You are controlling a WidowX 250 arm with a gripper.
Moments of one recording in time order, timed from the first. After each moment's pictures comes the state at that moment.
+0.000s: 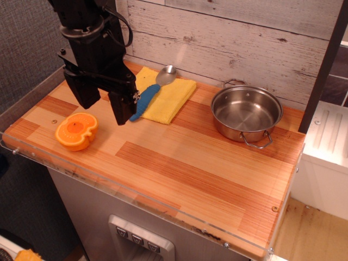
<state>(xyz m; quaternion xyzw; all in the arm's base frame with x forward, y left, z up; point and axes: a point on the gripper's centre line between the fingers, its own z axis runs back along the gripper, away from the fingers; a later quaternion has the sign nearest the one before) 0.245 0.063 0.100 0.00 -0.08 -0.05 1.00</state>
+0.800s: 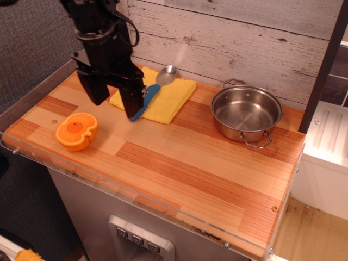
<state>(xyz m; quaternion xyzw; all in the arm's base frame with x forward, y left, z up) 0.282 0.078 0.075 -0.01 -0.08 -0.03 1.00</state>
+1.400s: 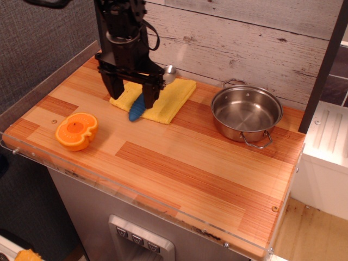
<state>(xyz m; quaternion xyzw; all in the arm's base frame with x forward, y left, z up) 0.335 0.089 0.042 0.03 -0.08 0.05 1.00</state>
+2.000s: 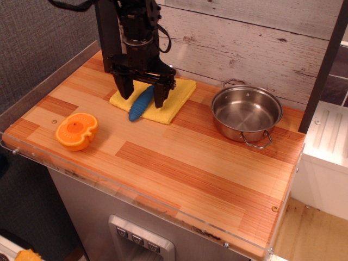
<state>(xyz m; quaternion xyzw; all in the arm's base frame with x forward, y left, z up) 0.356 0.086 0.028 0.03 -0.07 0.06 1.00</state>
